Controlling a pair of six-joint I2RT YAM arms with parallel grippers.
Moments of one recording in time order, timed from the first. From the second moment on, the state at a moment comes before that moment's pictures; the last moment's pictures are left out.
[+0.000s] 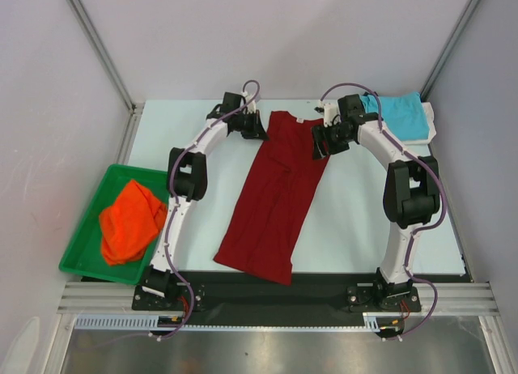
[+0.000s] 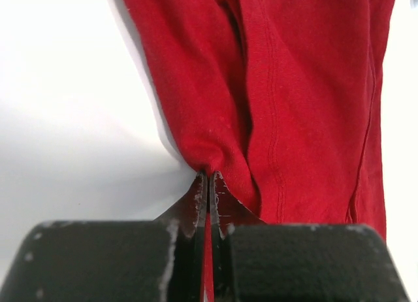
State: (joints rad) left arm -0.28 2.73 2.42 -0.49 0.63 -0.25; right arm 0.21 1.97 1.62 -0.66 -0.37 -0.16
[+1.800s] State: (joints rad) left arm -0.19 2.64 2.46 -0.61 0.27 -0.06; right arm 0.23 2.02 1.67 -0.63 -0.36 -0.17
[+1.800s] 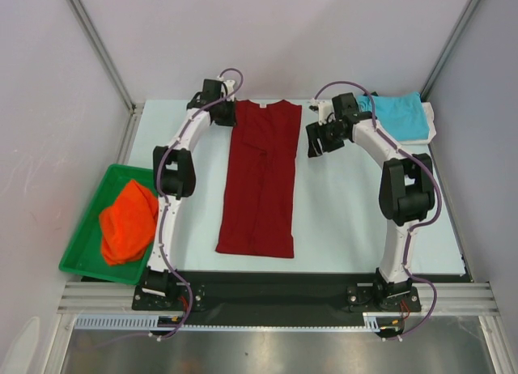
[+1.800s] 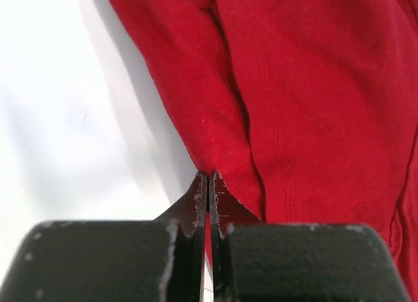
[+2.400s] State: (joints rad) left arm -0.18 2.20 2.02 -0.72 0.26 -0.05; right arm 0.17 1.83 1.48 -0.60 -0.54 0.02
